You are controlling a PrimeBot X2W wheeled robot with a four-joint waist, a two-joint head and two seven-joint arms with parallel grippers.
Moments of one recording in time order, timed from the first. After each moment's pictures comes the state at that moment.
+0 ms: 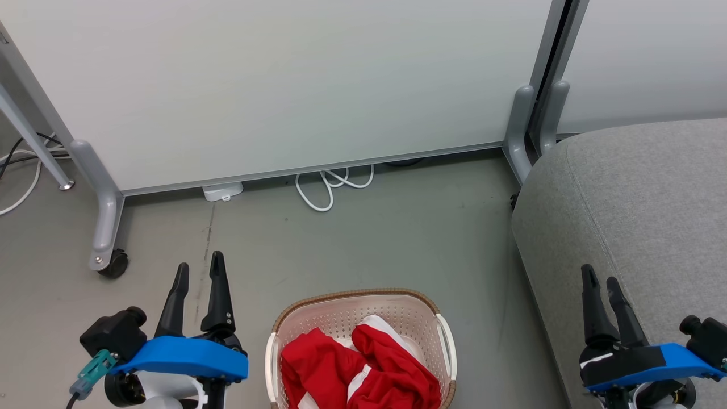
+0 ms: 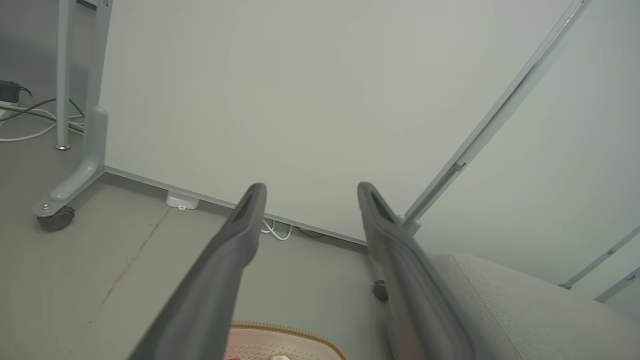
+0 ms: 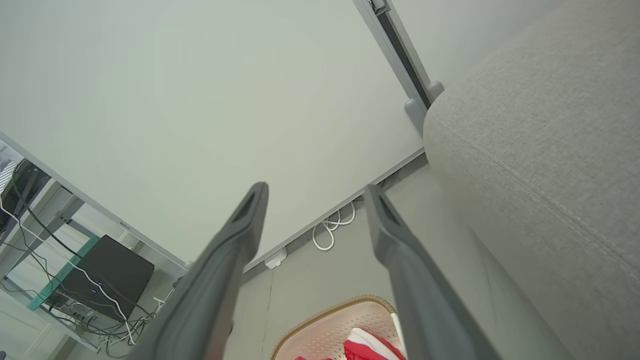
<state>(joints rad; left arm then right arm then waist) -0.08 0.04 -0.06 0.21 -0.58 -0.08 -0.13 -0.07 -0.04 -0.07 0.25 0.69 0.13 -0.13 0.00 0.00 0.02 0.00</state>
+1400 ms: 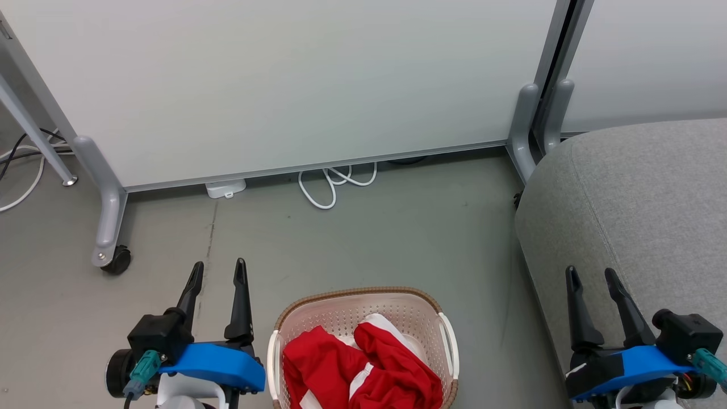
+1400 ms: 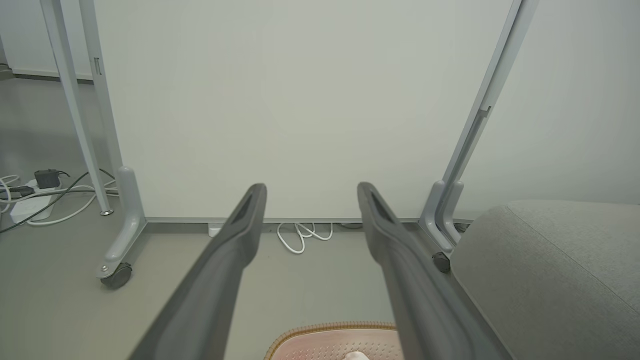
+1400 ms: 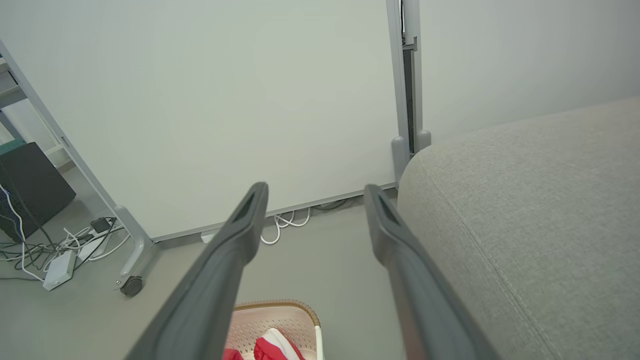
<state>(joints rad) -0.11 0.05 -0.10 0.31 -0.27 -0.07 -0.23 -0.07 -0.05 -0.07 0.25 0.28 0.13 -0.20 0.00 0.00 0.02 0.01</state>
